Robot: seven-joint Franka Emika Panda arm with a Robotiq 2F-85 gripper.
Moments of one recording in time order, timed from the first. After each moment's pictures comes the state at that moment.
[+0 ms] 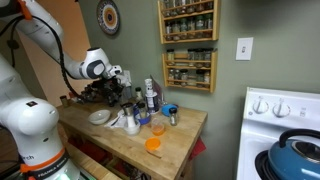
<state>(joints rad) 0.09 -0.26 0.19 -2.73 0.07 2.86 0.04</state>
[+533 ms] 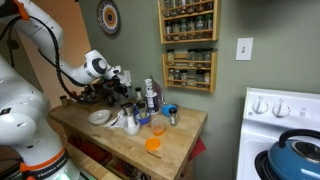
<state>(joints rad) -0.46 -0.28 0.69 -2.69 -0.44 2.80 0.64</state>
